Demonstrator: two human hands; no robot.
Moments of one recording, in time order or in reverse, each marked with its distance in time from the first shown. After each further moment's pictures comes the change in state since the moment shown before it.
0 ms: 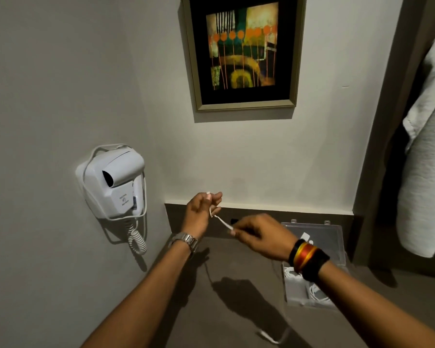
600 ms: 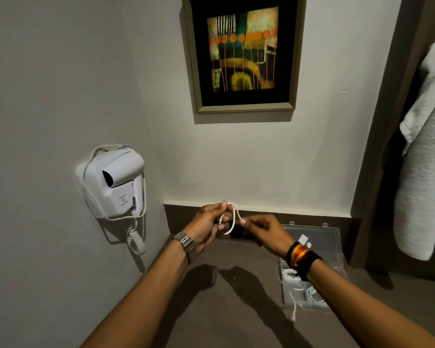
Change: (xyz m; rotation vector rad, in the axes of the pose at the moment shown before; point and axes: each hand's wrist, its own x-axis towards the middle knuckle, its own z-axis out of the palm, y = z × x) left_hand -0.012 0.010 0.010 -0.301 -0.363 -0.310; right_hand 0.001 0.042 0.022 0.591 0.155 0.296
